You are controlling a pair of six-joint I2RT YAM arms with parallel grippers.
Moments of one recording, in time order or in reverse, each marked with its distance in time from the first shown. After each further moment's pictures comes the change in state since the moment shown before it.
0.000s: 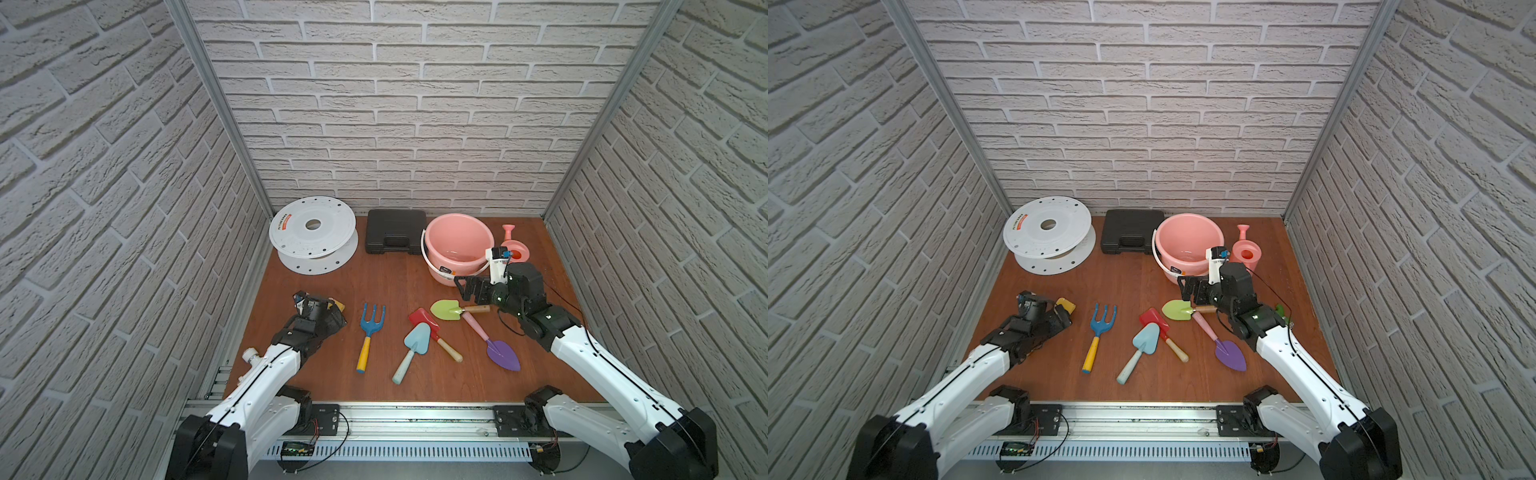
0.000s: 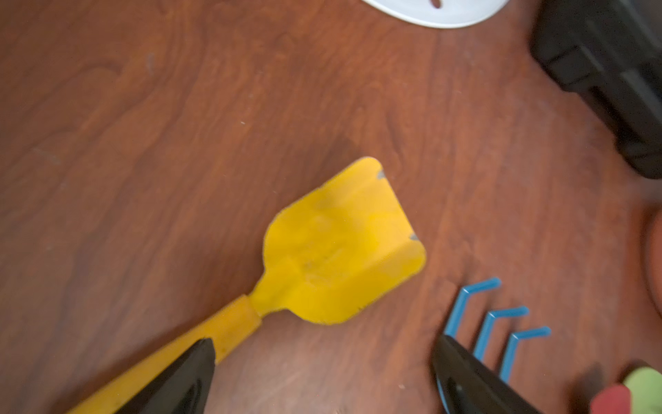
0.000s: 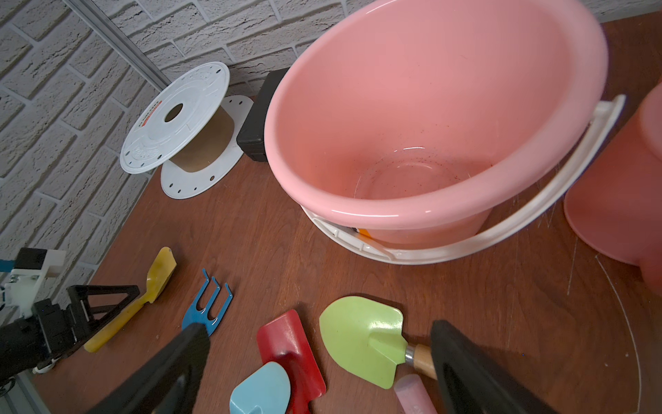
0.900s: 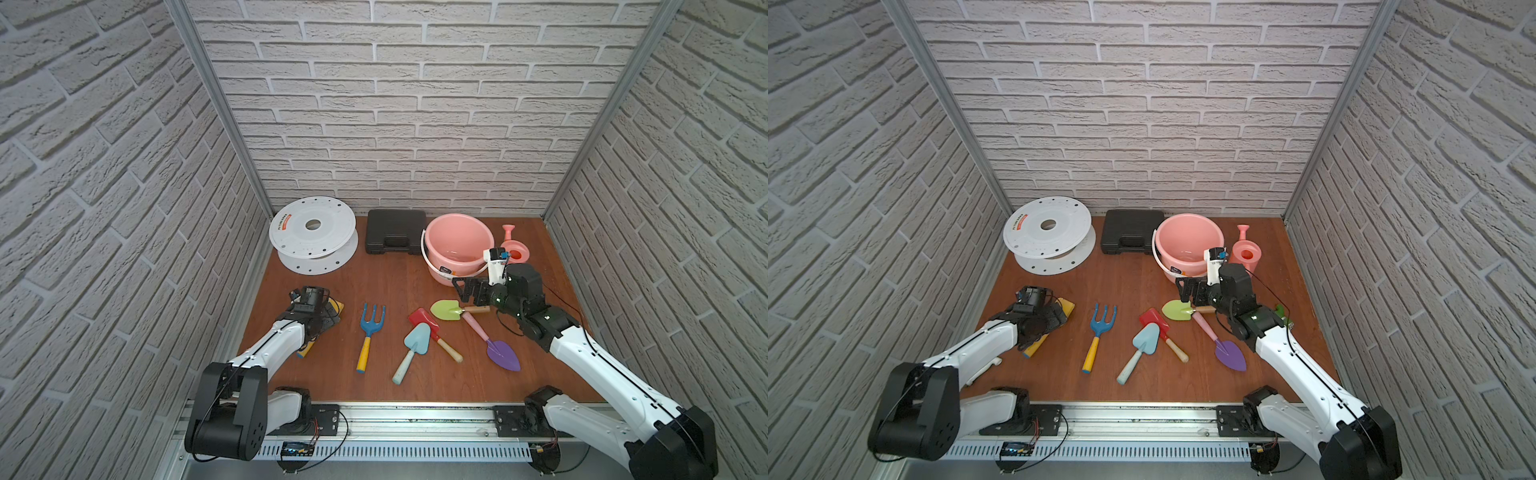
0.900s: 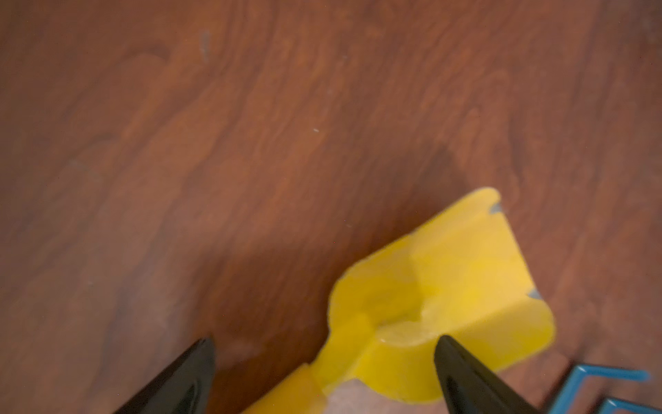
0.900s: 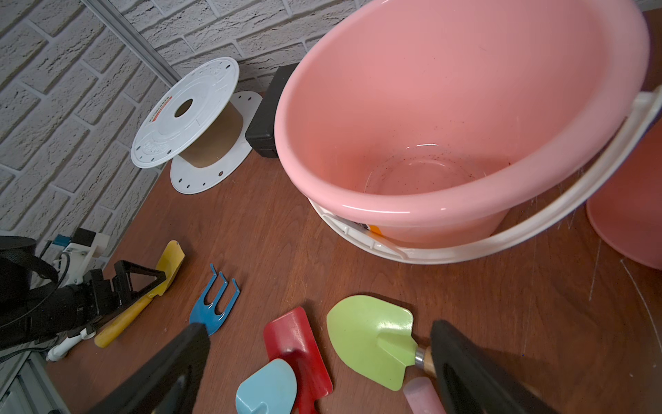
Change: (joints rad) left arm 0.143 0.312 0.085 0.042 0.043 0.066; right arm 0.003 0.005 -0.012 0.024 -0.029 0.000
